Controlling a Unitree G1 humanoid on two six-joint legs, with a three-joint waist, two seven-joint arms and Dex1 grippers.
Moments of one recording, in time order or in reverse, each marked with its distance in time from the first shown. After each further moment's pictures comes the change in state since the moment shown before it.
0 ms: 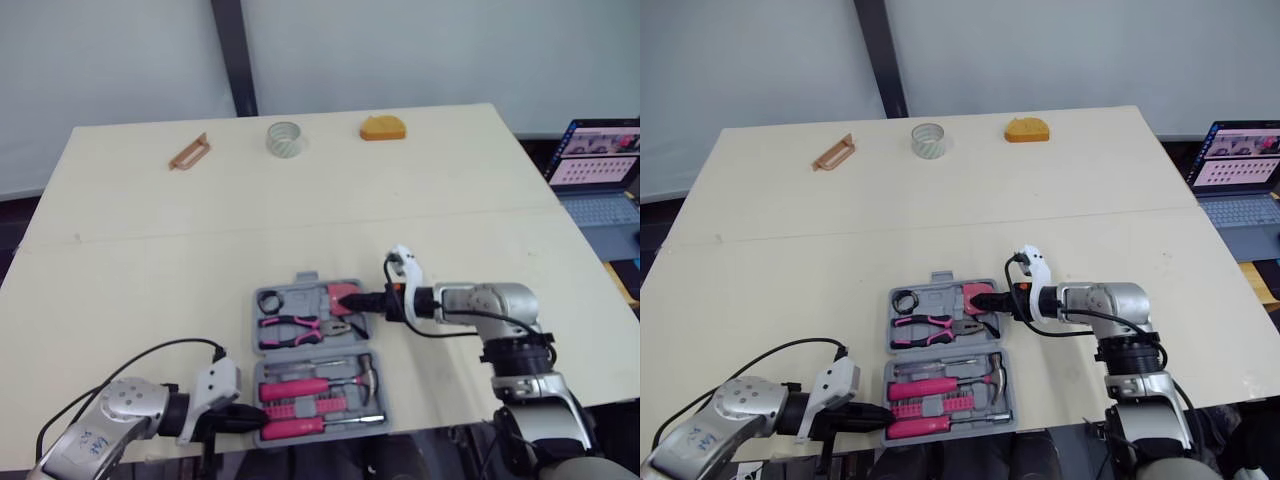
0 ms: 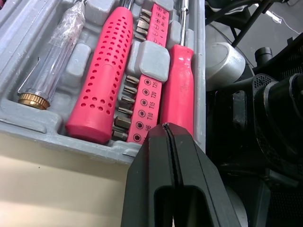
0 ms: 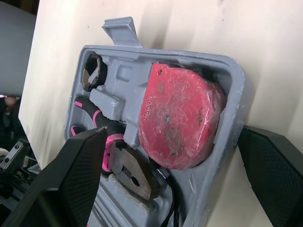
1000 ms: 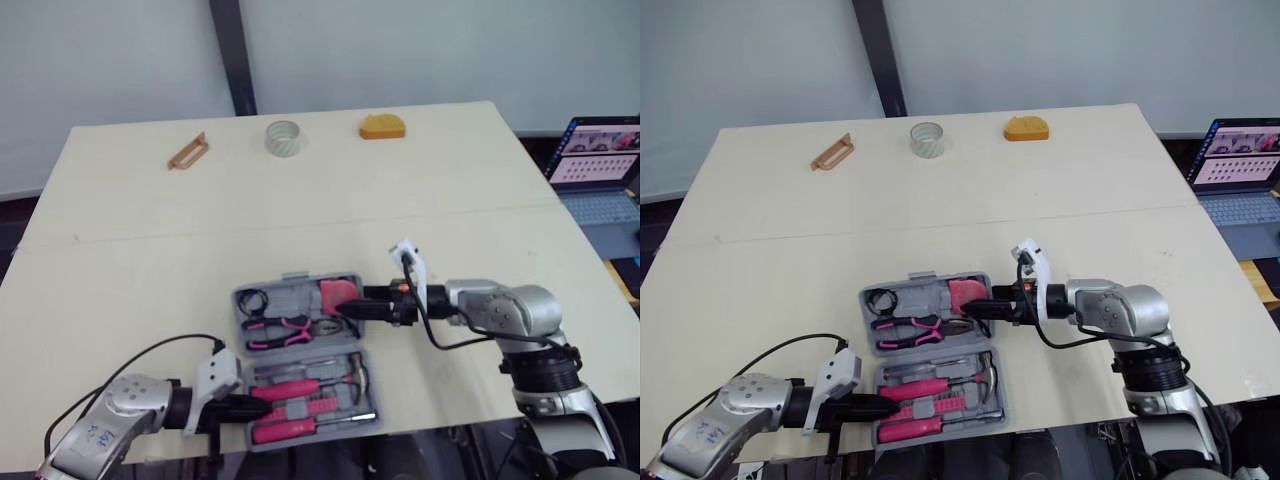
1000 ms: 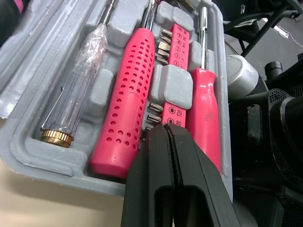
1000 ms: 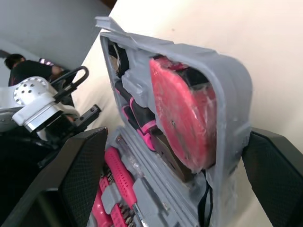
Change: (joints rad) left arm -0.033 -0.051 0.010 0.047 -0.007 0.020 0.021; right arm 0.048 -0.105 0.059 -0.222 0.084 -0.075 0.226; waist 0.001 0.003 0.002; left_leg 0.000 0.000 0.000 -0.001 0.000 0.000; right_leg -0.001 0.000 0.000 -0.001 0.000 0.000
